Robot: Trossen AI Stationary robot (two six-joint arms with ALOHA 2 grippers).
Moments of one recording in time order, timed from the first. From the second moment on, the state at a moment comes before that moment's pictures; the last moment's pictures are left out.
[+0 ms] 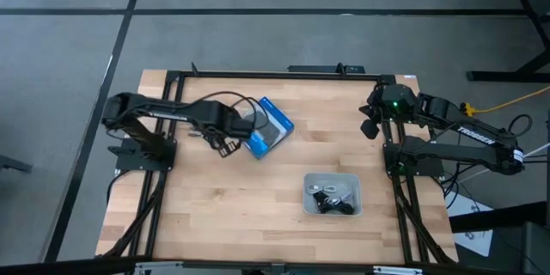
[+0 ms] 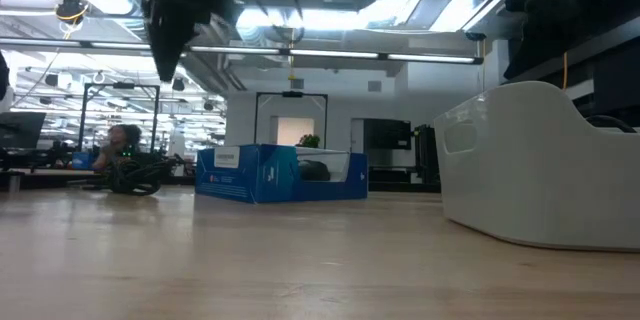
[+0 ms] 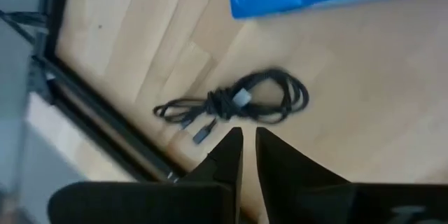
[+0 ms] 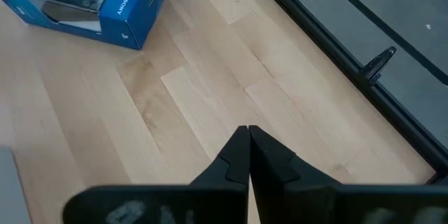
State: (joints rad) left arm 0.00 1.56 1.35 -1.44 -0.33 -0.65; right arm -0.42 0.68 0.77 -0.88 0.16 0.07
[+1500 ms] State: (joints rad) left arm -0.14 1.49 1.10 -1.15 -0.27 -1.19; right arm -0.42 0.68 0.77 -0.88 0.16 0.07
